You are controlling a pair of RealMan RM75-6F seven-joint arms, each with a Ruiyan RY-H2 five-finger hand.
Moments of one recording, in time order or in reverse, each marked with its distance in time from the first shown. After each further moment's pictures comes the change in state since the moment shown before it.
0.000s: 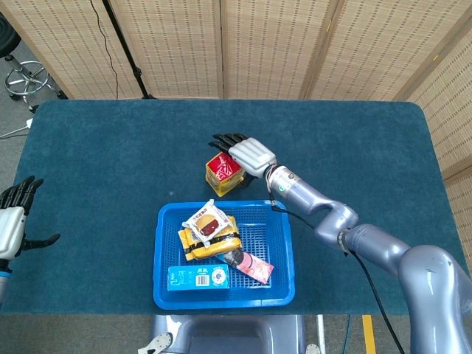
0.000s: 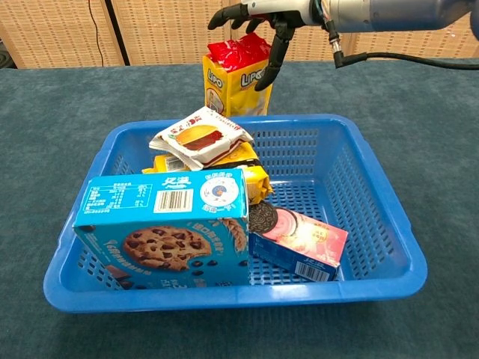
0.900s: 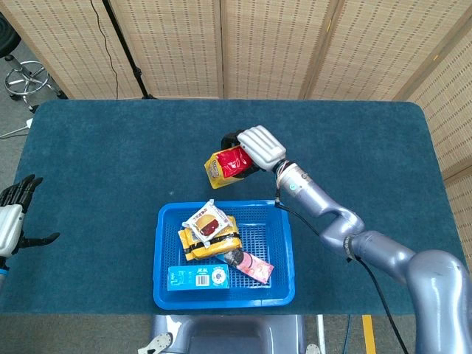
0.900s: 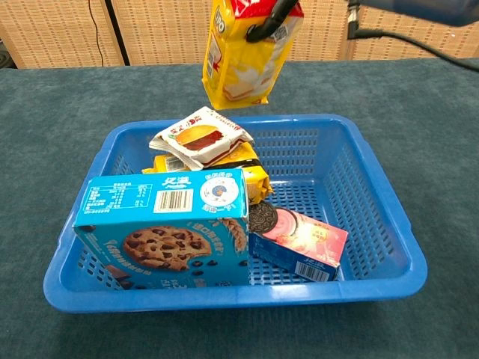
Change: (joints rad) left arm 0.008 0.020 -0.024 0.027 0.029 -0.064 -0.086; right arm -0.099 0.056 0.036 -0.097 0.051 0.293 0.064
